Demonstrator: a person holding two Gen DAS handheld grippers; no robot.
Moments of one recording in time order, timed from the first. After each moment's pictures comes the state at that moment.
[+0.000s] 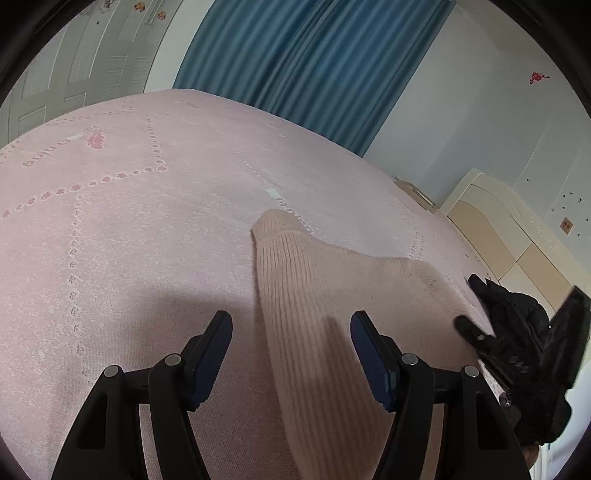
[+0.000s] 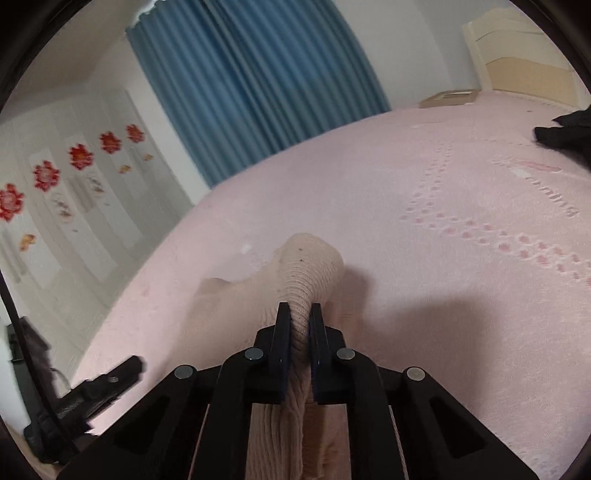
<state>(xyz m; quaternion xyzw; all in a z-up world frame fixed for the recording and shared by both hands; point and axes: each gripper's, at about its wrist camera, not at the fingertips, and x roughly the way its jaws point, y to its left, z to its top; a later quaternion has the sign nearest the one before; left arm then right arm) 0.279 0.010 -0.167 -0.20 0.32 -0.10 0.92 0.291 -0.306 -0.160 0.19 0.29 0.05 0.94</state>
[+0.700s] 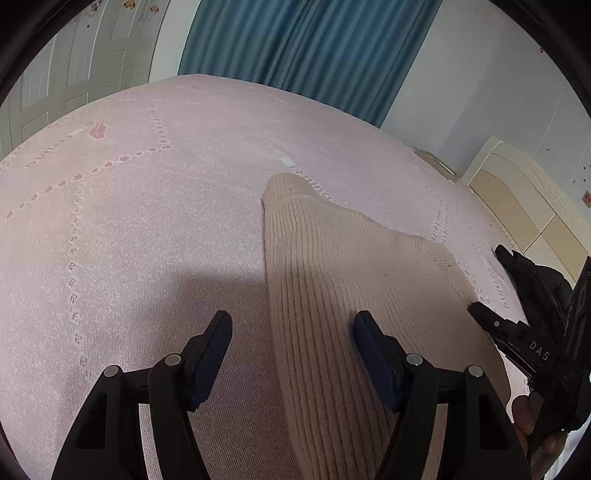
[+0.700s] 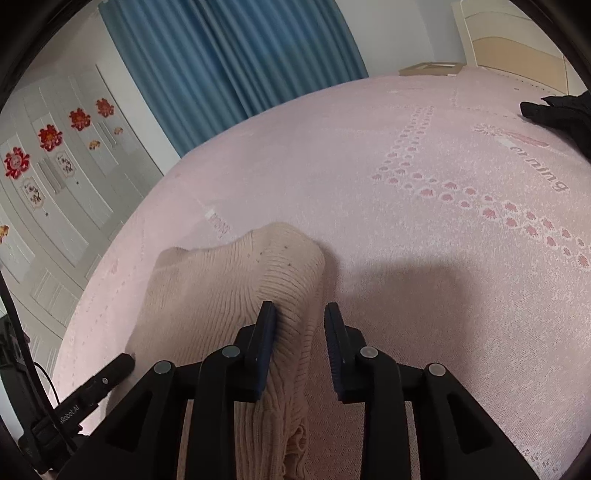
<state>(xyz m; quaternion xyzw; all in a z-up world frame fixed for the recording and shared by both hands) 0.291 -0.006 -0.184 -0.15 0.37 -0.07 0.91 0.311 -0.309 -0.179 0.18 0.36 0.03 0.92</state>
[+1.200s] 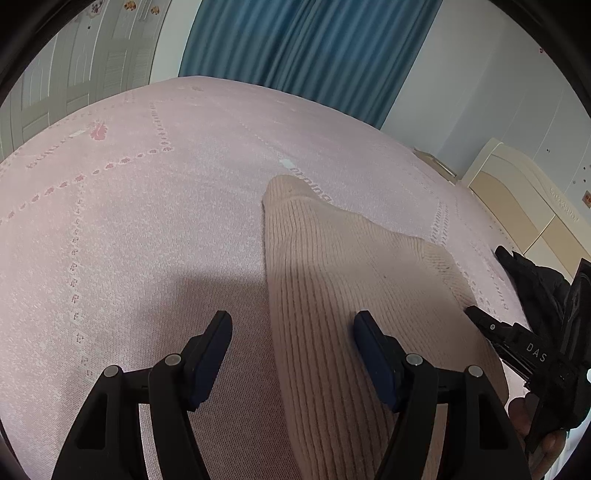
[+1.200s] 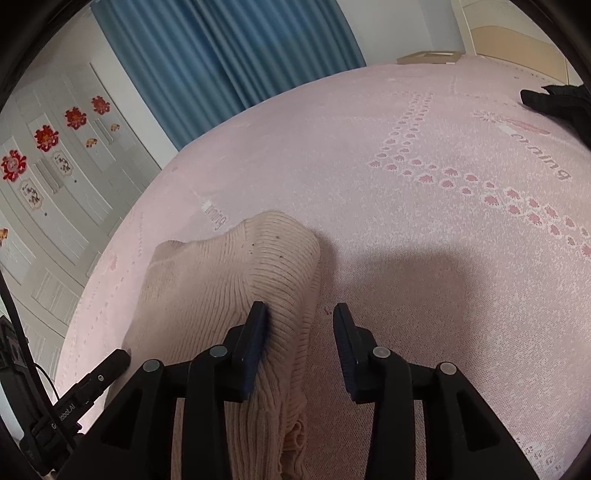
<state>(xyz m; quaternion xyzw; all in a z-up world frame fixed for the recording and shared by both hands) 0.288 -0.008 -0.183 -0.15 0.37 -0.07 0.91 0.311 -0.311 -0.186 0.19 0.37 0.03 0.91</state>
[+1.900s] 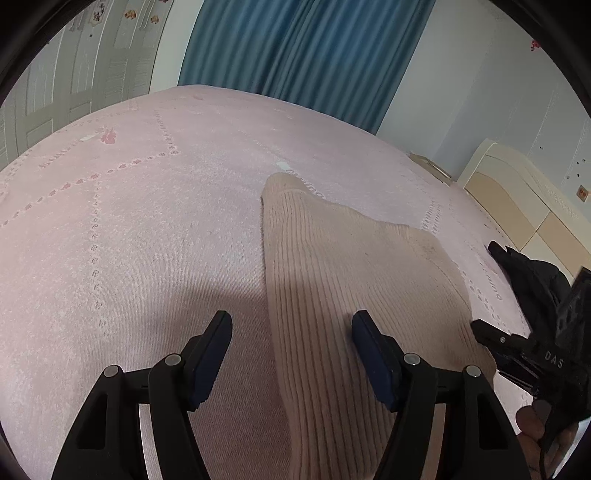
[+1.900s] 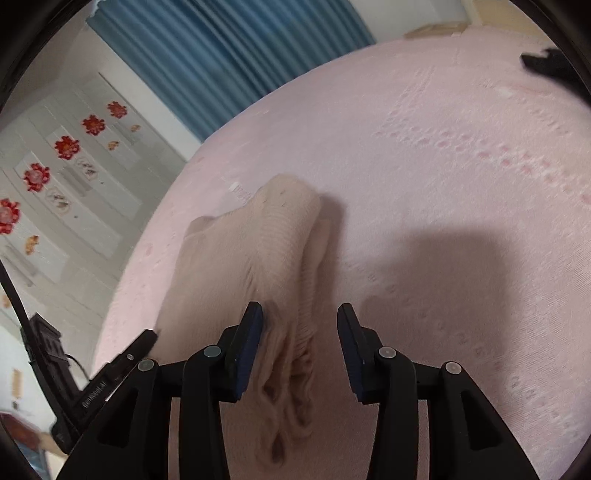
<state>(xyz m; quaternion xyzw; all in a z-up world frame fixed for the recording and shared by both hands) 0.245 -0.010 -0.177 -0.14 0.35 -0.07 0.92 0.268 -0.330 -0.190 0.25 0.40 0.11 0.87</state>
